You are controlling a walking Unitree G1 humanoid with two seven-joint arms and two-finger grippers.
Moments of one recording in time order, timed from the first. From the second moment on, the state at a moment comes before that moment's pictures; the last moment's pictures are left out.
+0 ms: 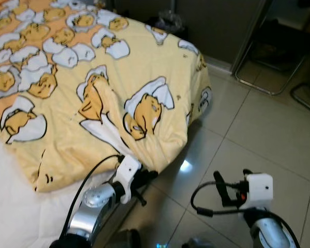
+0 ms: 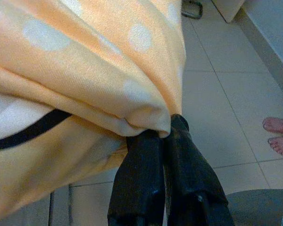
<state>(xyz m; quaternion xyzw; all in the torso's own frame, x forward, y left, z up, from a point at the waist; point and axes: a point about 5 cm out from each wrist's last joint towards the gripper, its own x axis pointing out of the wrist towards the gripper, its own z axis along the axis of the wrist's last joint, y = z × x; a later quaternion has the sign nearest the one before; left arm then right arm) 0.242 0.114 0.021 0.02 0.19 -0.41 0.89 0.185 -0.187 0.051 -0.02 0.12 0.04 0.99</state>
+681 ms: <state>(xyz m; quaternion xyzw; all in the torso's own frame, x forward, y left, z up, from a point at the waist) 0.225 0.106 0.012 0.02 0.24 -0.42 0.88 0.183 -0.182 0.050 -0.02 0.12 0.05 0.99</state>
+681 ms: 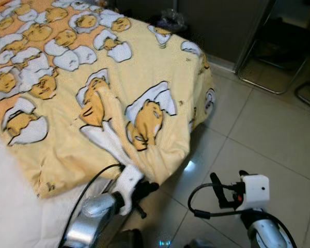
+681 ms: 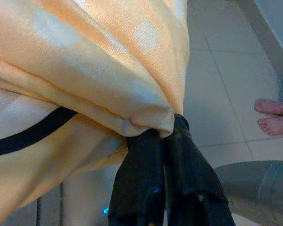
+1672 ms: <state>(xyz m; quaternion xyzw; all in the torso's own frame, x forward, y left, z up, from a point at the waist) 0.268 0.105 0.074 0.04 0.07 -0.30 0.95 0.194 -0.185 0.060 -0.02 0.10 0.03 0.99</state>
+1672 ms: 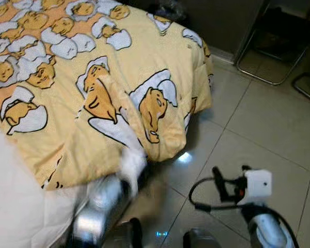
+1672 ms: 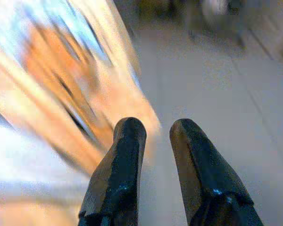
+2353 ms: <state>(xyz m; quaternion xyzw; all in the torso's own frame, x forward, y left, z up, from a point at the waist) 0.262 0.174 0.090 0.11 0.01 0.03 0.99 0.242 -0.188 0.089 -0.03 0.02 0.05 1.00</state>
